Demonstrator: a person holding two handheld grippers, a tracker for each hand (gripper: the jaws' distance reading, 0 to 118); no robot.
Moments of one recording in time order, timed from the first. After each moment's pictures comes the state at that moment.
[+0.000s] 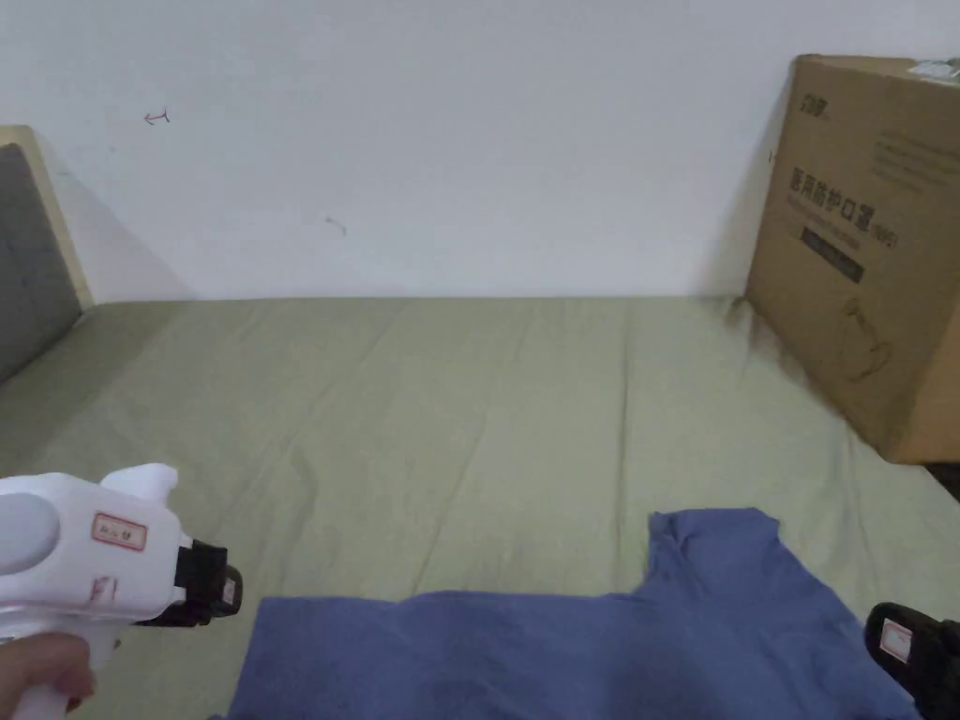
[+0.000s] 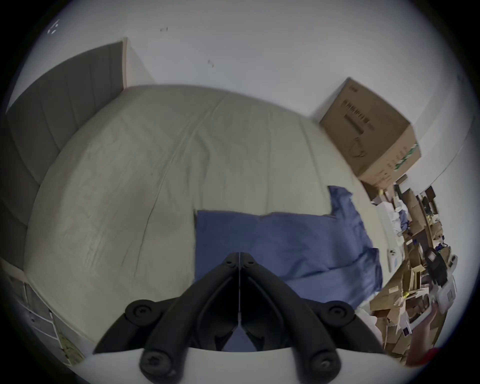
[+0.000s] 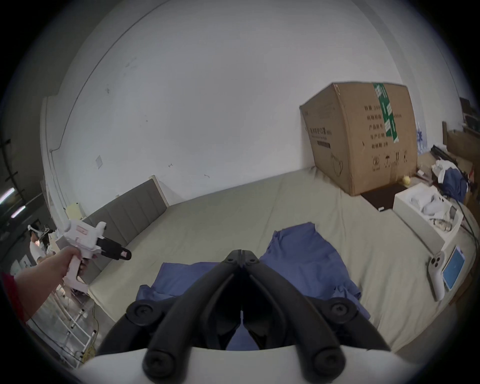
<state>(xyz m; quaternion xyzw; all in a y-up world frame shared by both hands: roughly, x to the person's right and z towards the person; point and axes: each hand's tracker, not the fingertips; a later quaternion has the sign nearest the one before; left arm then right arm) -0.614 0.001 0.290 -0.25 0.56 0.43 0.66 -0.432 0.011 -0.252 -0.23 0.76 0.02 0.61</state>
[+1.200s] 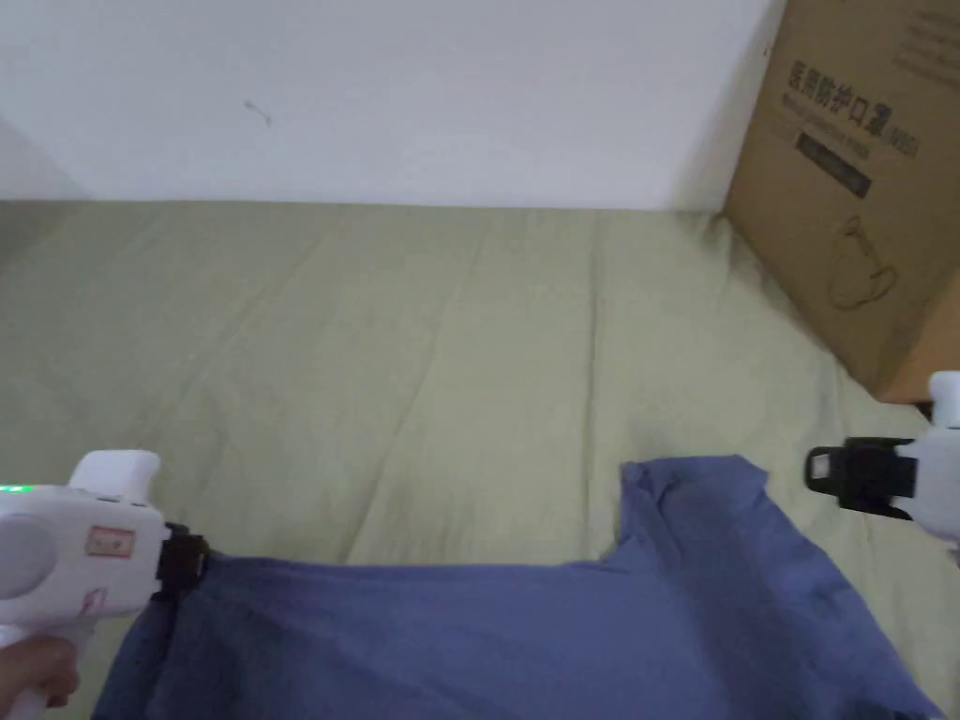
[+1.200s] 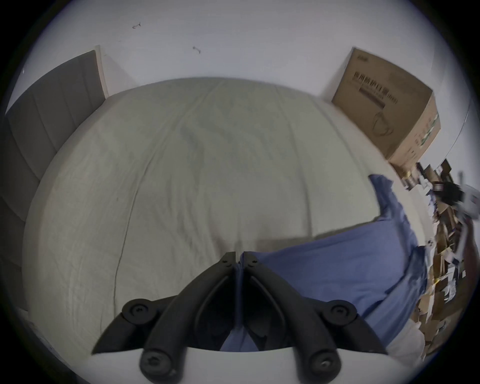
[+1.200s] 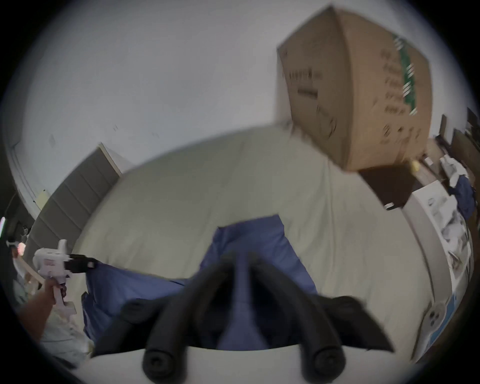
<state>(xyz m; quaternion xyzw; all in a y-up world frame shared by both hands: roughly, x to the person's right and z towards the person) -0.687 -0.097 0.260 -0.28 0.57 0.37 0.68 -0.698 -0.031 -0.318 -0.35 0.68 0.20 0.61</state>
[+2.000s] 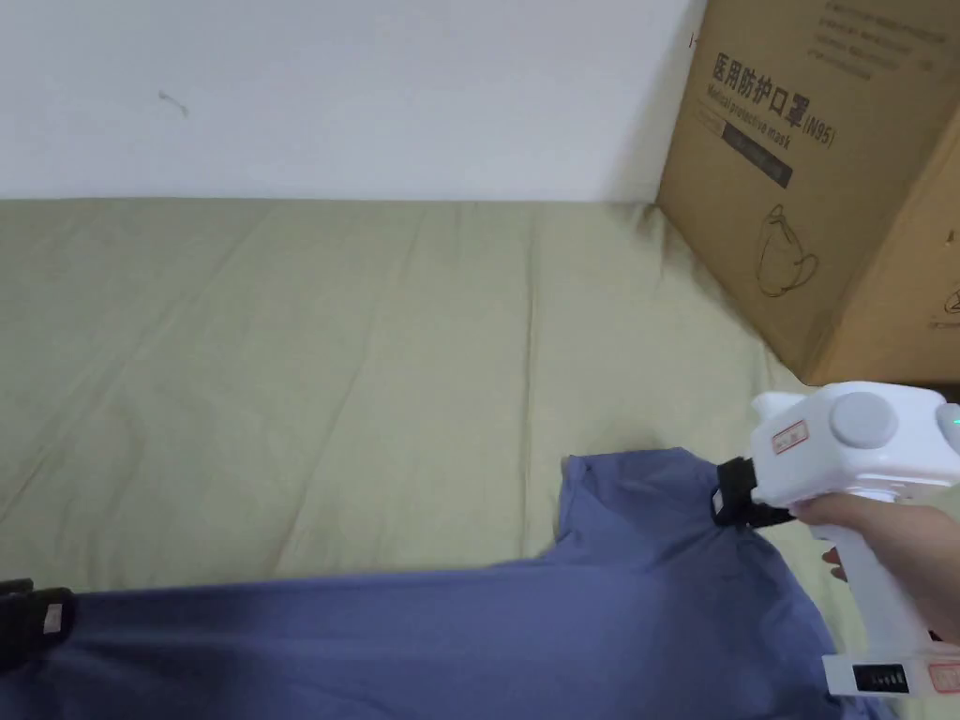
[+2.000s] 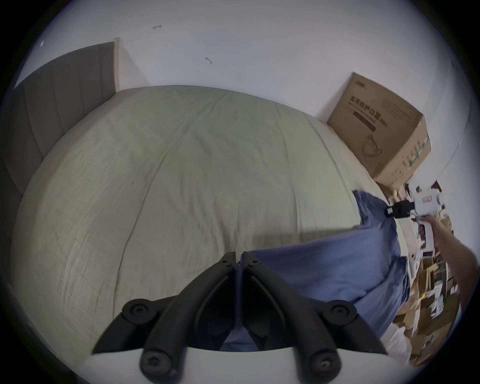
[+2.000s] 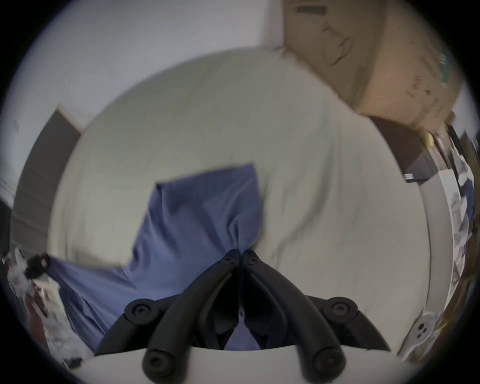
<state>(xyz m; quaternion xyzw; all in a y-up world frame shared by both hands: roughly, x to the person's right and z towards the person) -0.651 -0.079 0.279 -0.22 0.58 0.39 0.68 -0.758 -0.090 -0.341 -0.42 0.60 0.30 0.61</state>
